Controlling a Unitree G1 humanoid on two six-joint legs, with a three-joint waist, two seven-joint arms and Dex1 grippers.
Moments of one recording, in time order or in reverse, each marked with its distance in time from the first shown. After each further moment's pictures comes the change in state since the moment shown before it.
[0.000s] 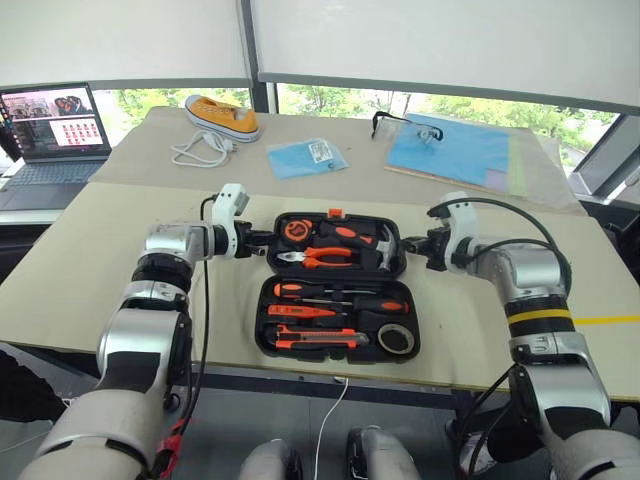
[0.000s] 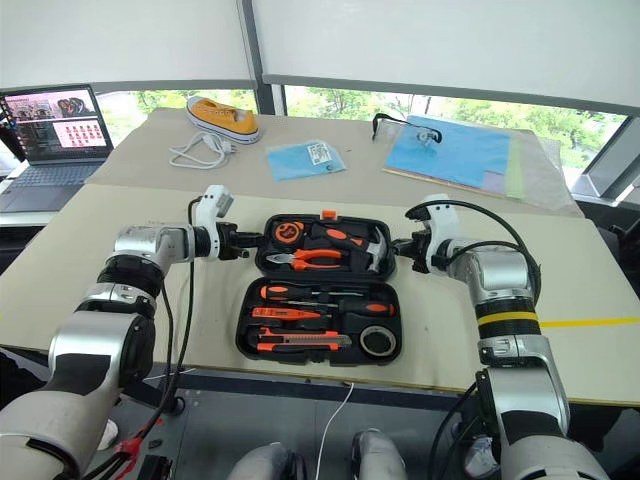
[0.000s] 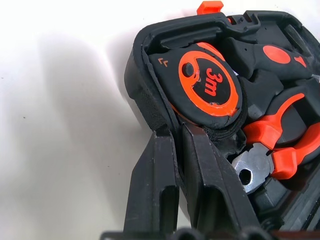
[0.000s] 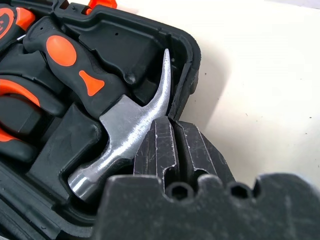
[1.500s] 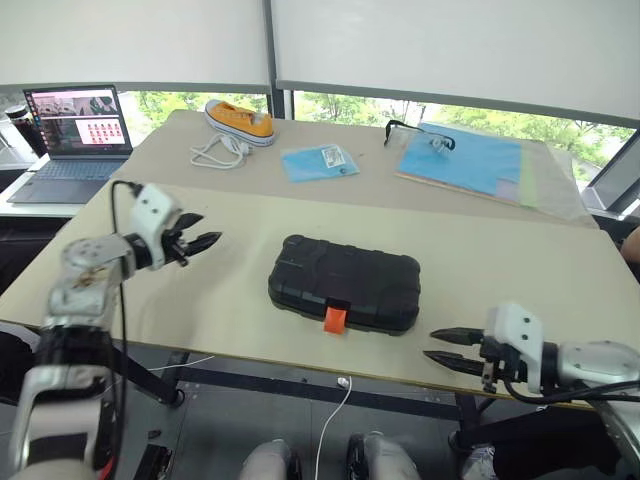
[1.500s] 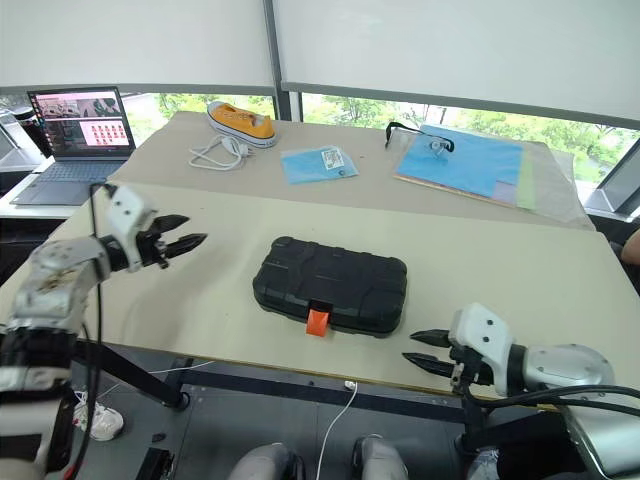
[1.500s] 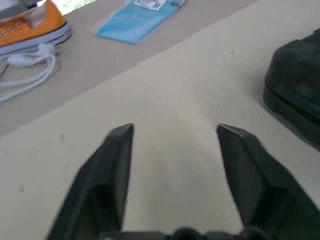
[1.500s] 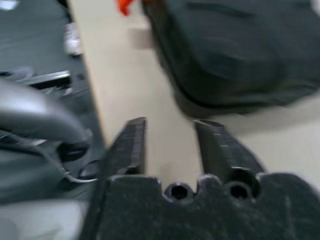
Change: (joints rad) left arm 0.377 0.249 -0.007 -0.497 0.011 -0.431 0.004; right arm 0.942 -0.424 -0.070 -0.915 0.146 -0.448 0.358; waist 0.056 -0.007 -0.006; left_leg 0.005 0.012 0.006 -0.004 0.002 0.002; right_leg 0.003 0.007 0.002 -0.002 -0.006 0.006
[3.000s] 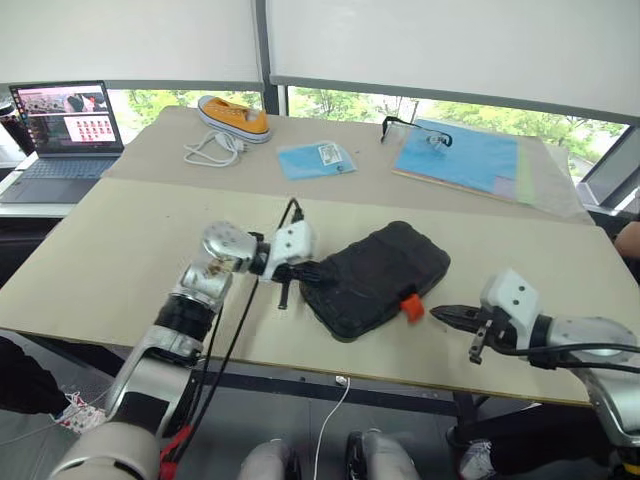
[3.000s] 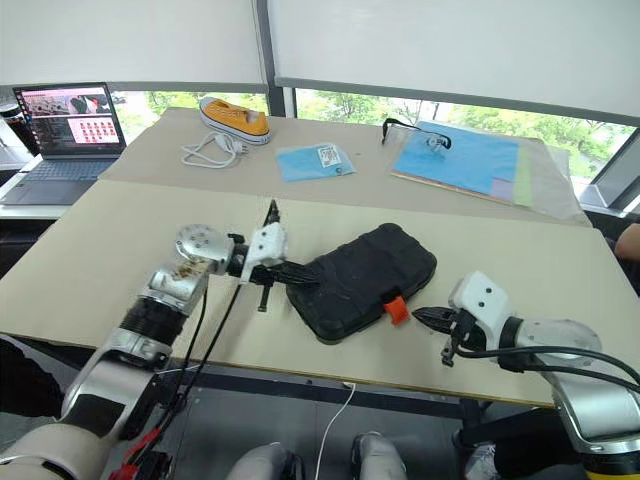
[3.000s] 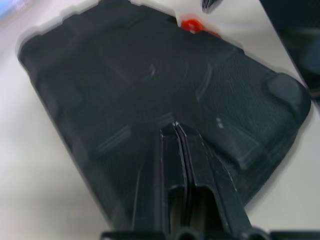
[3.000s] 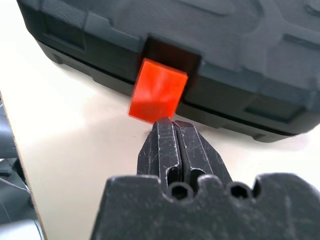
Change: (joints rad) left arm -0.127 -0.284 -0.323 -0.031 0.130 -0.256 -0.414; right arm -0.156 0.083 0.007 0.095 -0.071 0.111 -0.103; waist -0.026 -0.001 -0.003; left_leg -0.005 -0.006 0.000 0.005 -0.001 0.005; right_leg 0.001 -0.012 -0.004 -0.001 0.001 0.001
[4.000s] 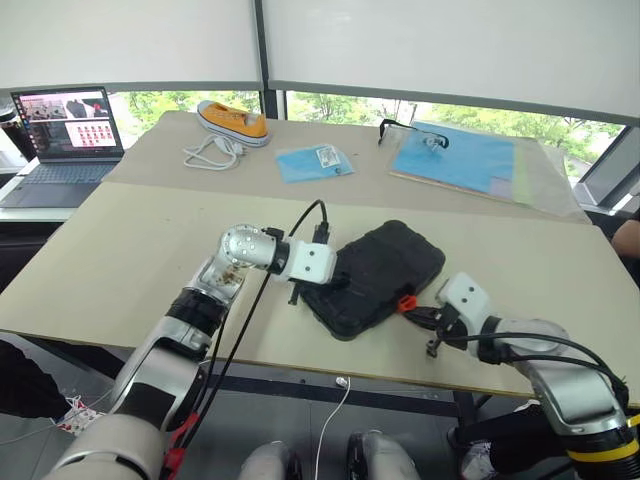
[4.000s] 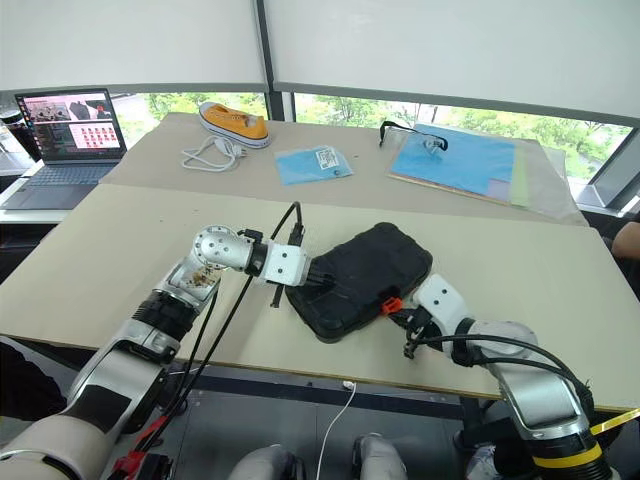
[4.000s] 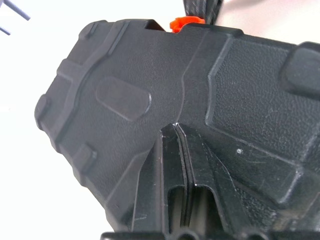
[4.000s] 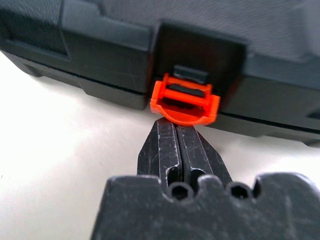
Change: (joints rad) left arm -0.049 -0.013 -0.070 0.116 0.122 -0.339 0.103; right arm -0.099 0.131 0.124 0.030 -0.104 0.138 -0.123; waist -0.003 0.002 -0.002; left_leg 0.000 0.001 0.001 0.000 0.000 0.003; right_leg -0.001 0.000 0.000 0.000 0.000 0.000
